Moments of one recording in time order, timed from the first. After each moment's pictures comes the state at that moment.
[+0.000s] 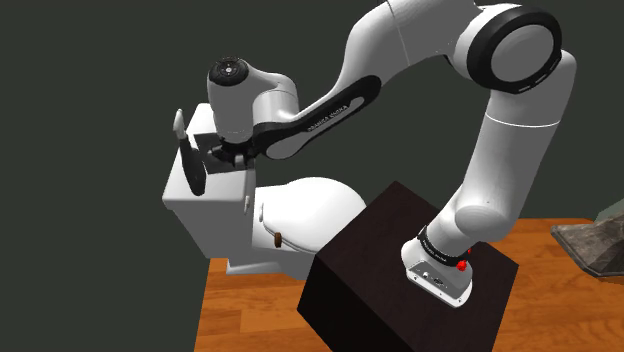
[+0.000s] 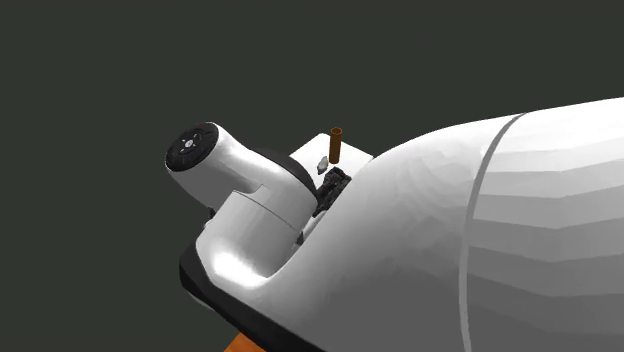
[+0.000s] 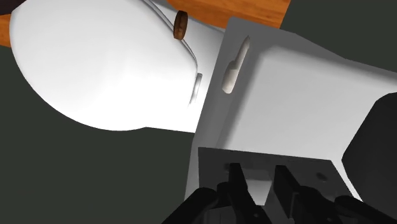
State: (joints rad) arm 0.08 0.33 0.51 -1.96 -0.63 2.30 1.44
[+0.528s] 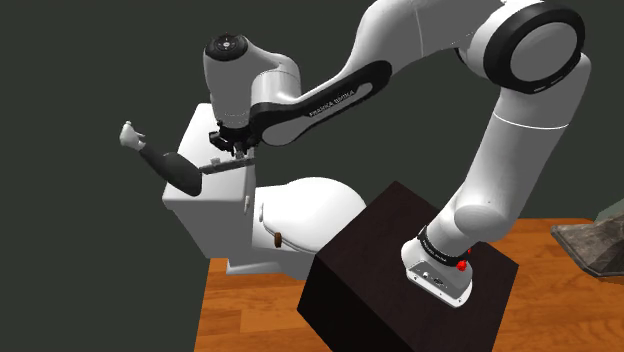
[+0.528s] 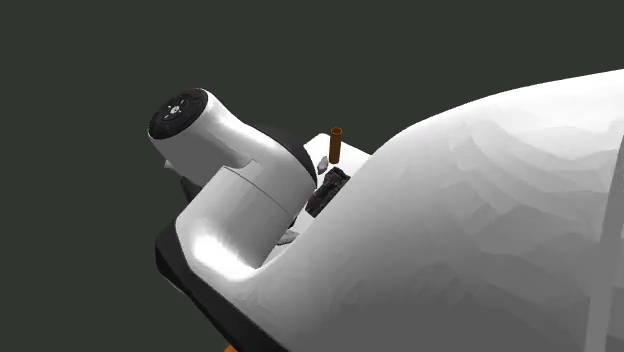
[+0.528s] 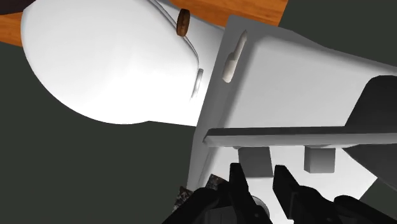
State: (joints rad) arm 0.06 0.27 0.54 -1.93 -0.56 2.23 1.38
